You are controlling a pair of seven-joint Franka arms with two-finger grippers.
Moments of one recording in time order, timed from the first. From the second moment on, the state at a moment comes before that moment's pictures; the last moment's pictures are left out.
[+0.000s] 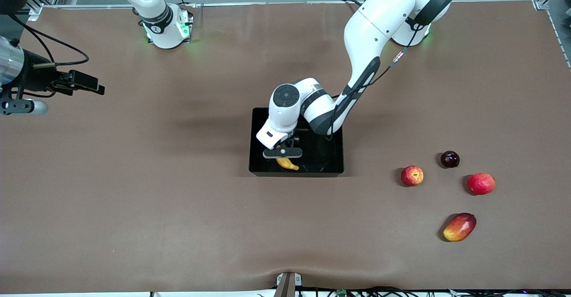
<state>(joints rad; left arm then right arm) -0.61 0.91 -0.25 -1.35 0.31 2.41 -1.02 0.06 0.02 -0.08 -1.62 0.18 1.44 0.05</state>
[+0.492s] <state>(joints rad) -0.55 0.73 -0.26 -1.34 0.30 2.16 -0.97 0.20 0.08 -0.07 -1.62 0.20 1.49 0.21</state>
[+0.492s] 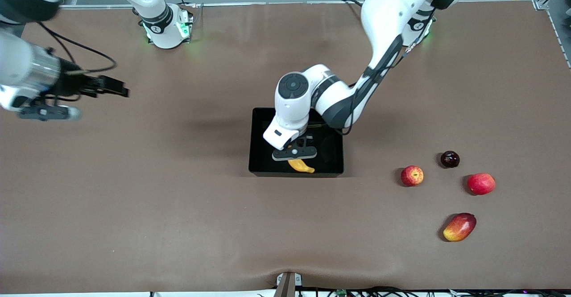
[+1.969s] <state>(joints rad) 0.03 0.65 -0.24 -1.39 0.18 1.97 0.38 0.69 0.61 -0.07 -1.64 0.21 2.18 0.60</state>
